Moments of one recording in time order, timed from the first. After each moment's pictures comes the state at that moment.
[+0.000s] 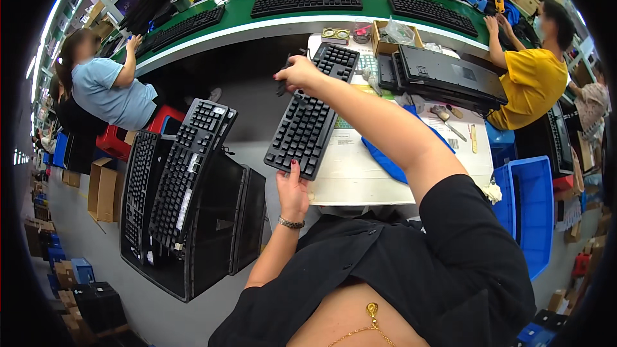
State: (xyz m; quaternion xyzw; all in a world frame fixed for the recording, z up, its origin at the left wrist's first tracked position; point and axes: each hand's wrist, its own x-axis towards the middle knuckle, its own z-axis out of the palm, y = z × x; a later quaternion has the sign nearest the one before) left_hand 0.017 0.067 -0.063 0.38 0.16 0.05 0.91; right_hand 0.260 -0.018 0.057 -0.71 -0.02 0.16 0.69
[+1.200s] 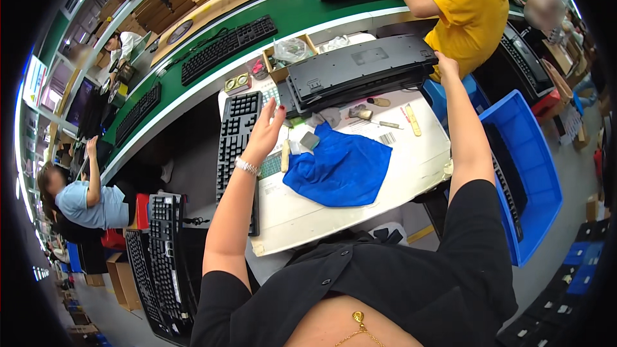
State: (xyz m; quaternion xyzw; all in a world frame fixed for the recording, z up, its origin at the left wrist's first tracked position) left_hand 0.220 -0.109 0.030 0.81 -0.22 -0.12 0.52; right_hand 0.156 -0.649 0.003 -0.65 0.55 -0.29 0.45
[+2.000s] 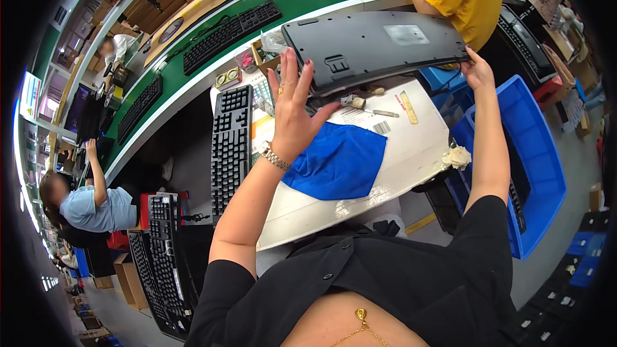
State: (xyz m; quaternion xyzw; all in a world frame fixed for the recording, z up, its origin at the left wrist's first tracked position) left_hand 0.158 -0.209 0.087 0.72 -0.47 0.30 0.40; right_hand 0.047 -0.683 0.026 -0.40 0.24 -0.32 0.82
